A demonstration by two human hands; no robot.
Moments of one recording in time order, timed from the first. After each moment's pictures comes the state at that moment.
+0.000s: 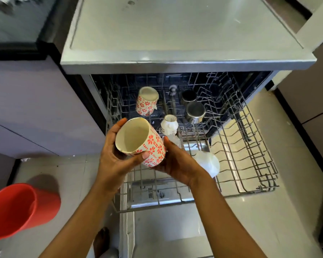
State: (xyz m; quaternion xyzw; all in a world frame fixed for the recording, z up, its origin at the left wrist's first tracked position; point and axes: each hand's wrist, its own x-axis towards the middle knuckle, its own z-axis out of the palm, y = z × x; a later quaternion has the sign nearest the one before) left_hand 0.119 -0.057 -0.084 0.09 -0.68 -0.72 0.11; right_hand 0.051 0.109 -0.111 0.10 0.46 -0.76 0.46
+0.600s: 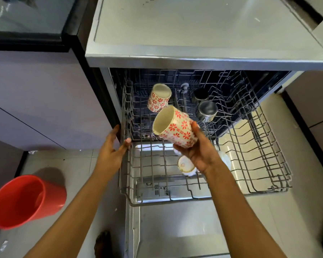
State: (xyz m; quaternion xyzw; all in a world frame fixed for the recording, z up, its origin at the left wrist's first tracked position) left_hand 0.120 -0.111 -0.120 0.23 -0.77 -0.59 0.03; right_hand 0.035 0.107 -0.109 0.18 0.46 -0.82 0.29
